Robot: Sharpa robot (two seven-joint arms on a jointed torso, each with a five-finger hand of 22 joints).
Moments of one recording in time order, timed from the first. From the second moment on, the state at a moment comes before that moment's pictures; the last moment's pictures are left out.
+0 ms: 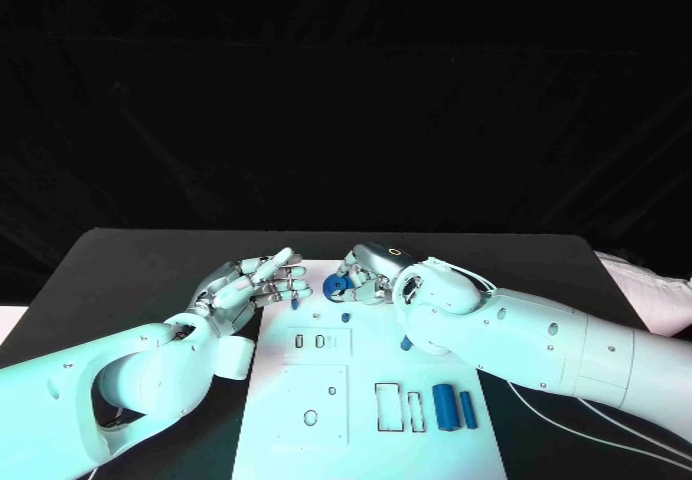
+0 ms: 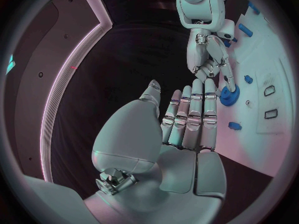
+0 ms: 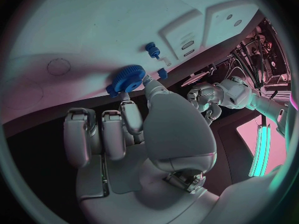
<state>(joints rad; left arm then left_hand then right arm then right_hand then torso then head) 1.16 -0.94 0.00 1.74 0.12 -0.33 0.41 1.36 0.04 -0.01 0.16 0.05 0.95 0.22 0.09 0.07 1.07 0.16 0.10 0.07 1.10 0.11 0.18 0.23 0.18 0.93 0.23 0.34 0.13 1.15 -0.57 0.08 1.39 -1.62 -0.32 -0.30 1.28 -0.12 0.14 0.24 0.17 1.00 0.14 0.07 0.08 1.39 0.06 1.23 1.29 1.47 -0.02 1.49 1.31 0.05 1.44 0.10 1.50 1.31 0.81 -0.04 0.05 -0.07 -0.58</state>
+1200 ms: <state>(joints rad) 1.16 -0.95 0.00 1.74 0.12 -0.33 0.41 1.37 0.04 -0.01 0.16 0.05 0.95 0.22 0.09 0.07 1.06 0.17 0.10 0.07 1.10 0.11 0.18 0.23 0.18 0.93 0.23 0.34 0.13 1.12 -0.83 0.12 1.53 -1.45 -0.47 -0.13 1.38 -0.11 0.15 0.20 0.21 1.00 0.14 0.07 0.08 1.39 0.05 1.20 1.27 1.47 -0.02 1.47 1.31 0.05 1.43 0.10 1.49 1.31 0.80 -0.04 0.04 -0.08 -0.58</state>
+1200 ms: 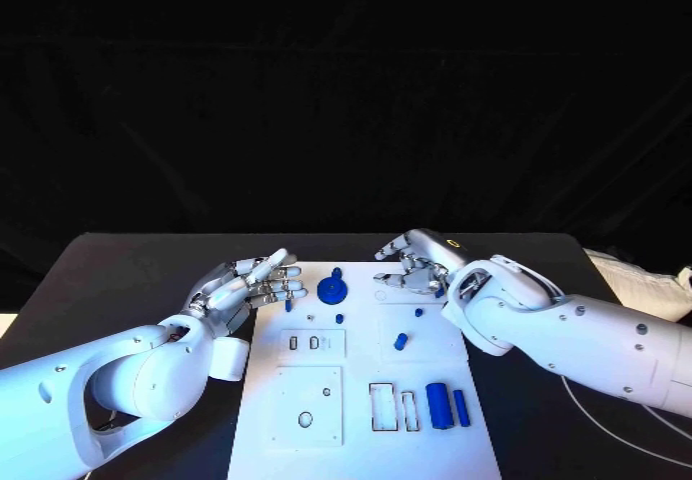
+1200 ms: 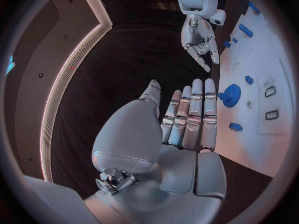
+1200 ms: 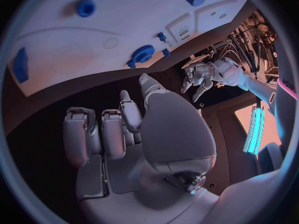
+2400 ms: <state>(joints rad) 1.16 -0.94 0.00 1.72 0.12 -0.33 0.41 1.37 0.04 -0.01 0.15 0.05 0.95 0.22 0.09 0.07 1.06 0.17 0.10 0.07 1.10 0.11 0.17 0.23 0.18 0.93 0.23 0.34 0.13 1.06 -0.95 0.13 1.35 -1.23 -0.36 0.08 1.44 -0.13 0.17 0.13 0.26 1.01 0.14 0.07 0.08 1.36 0.06 1.14 1.22 1.47 -0.02 1.46 1.31 0.05 1.42 0.09 1.49 1.31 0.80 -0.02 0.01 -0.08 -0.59</state>
